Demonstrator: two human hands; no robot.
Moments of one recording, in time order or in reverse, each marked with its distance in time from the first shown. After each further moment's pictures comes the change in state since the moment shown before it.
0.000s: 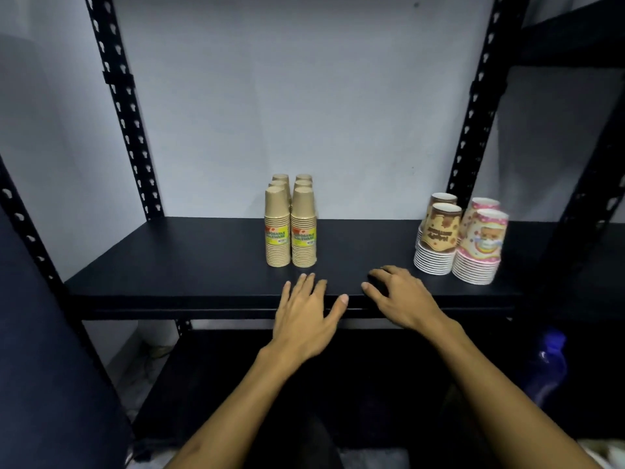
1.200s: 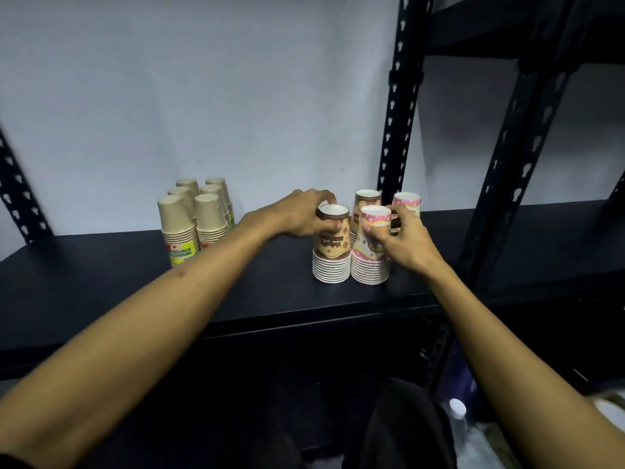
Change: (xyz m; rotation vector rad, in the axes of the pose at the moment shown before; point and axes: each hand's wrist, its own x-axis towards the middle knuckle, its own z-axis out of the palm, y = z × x) left_hand 0.199 0.125 -0.054 -0.006 -0.273 0.396; right_hand 0.033 0.105 -0.100 0.603 0.333 0.217
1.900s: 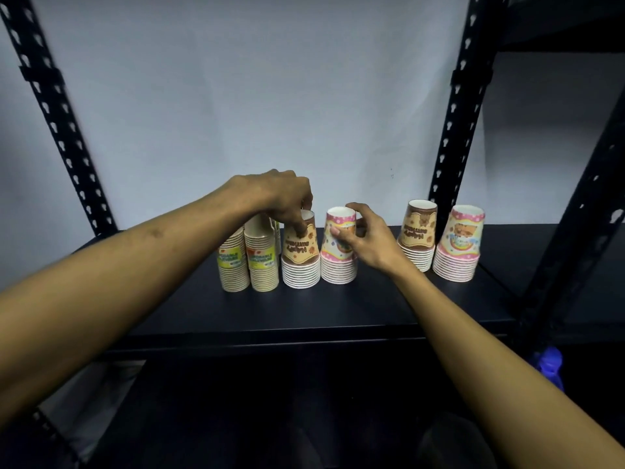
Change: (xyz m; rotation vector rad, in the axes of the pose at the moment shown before) left_hand -0.022 -0.066 -0.075 0.484 -0.169 -0.241; right_hand 0.043 -0.045 0.111 0.172 -0.241 -0.149
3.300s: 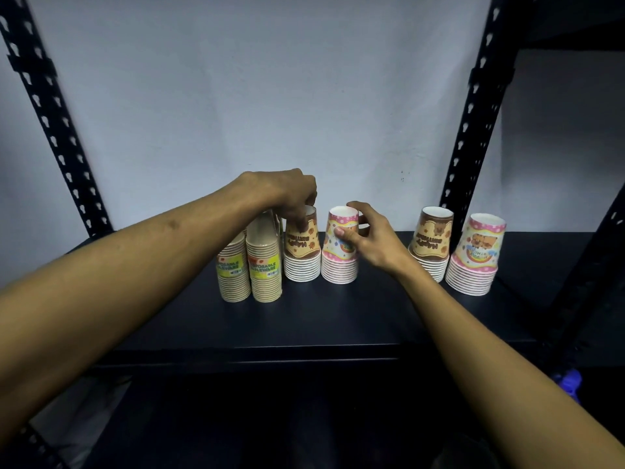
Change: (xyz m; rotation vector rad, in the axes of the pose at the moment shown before) left_hand 0.033 -0.015 0.004 -0.095 0.002 -0.009; right_hand 0.040 0.022 0.008 -0.014 -0.043 -0.017
